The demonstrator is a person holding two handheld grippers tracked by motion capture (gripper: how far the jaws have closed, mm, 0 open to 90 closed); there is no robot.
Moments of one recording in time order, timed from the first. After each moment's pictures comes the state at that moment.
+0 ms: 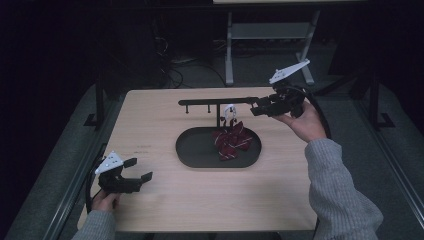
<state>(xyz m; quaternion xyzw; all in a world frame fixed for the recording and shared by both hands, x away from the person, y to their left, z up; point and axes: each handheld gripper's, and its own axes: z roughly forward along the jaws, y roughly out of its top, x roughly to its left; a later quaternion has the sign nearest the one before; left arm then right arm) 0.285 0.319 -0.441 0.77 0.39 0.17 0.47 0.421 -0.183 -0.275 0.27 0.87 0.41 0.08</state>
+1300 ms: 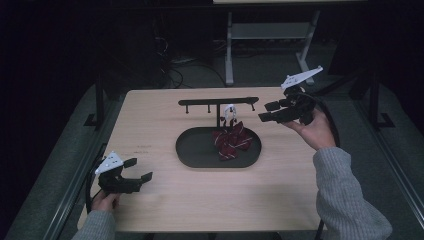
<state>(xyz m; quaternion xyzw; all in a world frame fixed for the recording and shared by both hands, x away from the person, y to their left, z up) 0.285 0.319 -0.440 0.78 0.39 0.17 0.47 0.407 -0.206 -0.285 0.28 0.86 0.42 0.07</state>
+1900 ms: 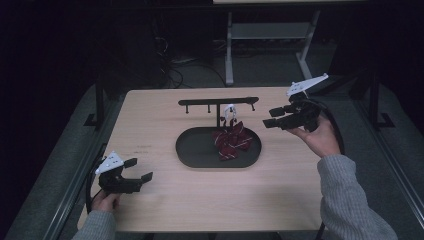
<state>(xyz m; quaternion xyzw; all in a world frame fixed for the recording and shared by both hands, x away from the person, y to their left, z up) 0.285 0.319 -0.440 0.78 0.38 0.17 0.47 0.396 -0.219 -0.298 0.28 0.86 0.42 0.07</state>
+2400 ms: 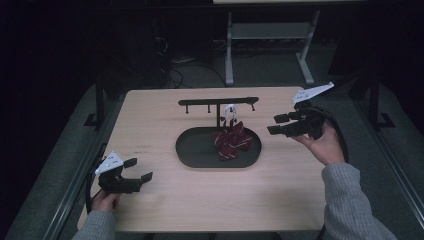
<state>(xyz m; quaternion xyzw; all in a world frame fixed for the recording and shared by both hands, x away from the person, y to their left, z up) 0.285 0.319 -0.440 0.78 0.38 0.17 0.47 0.384 -0.231 -0.313 0.30 0.85 0.42 0.07</state>
